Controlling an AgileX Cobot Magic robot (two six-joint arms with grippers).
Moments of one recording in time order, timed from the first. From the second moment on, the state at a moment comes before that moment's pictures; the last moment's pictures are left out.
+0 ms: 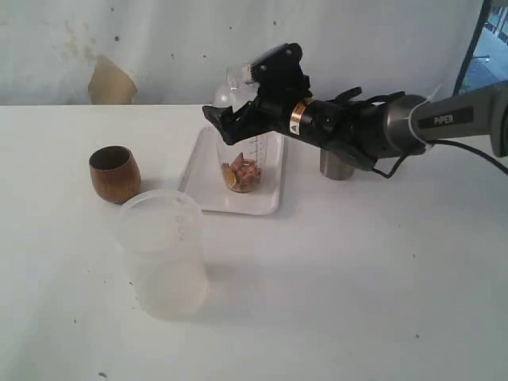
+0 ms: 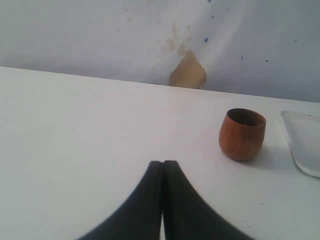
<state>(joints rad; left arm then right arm) 0.07 0.01 0.00 0.01 0.24 -0.11 0.41 2.19 -1.43 -0.67 -0.65 0.37</state>
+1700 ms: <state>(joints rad) 0.07 0.01 0.00 0.01 0.24 -0.11 -0.08 0.00 0.00 -0.08 0.34 -0.03</state>
